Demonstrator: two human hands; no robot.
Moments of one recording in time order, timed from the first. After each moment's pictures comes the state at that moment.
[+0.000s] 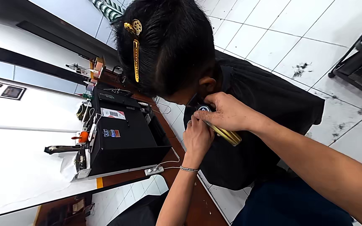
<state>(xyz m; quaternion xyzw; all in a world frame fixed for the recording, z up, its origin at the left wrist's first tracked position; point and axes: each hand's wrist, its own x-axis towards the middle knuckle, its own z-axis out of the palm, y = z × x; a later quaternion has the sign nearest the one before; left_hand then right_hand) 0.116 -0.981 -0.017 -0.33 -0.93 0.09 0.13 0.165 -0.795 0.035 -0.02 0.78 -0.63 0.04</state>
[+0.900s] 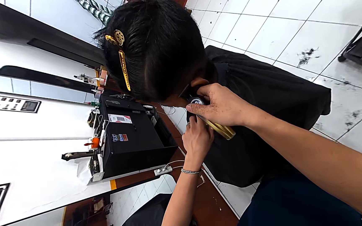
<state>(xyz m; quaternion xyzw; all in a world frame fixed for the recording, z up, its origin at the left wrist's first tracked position) 0.116 -0.984 -0.018 -0.33 -0.92 0.12 0.14 0.159 -0.789 0.032 -0.02 0.75 -0.66 -0.04</state>
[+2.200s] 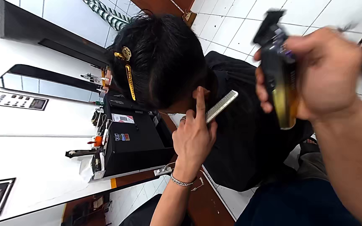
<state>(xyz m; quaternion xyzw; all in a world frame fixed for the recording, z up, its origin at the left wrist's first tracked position) 0.144 -0.930 0.055 -0.37 -0.90 0.14 0.18 0.231 -0.704 0.027 0.05 0.39 -0.90 -0.16</state>
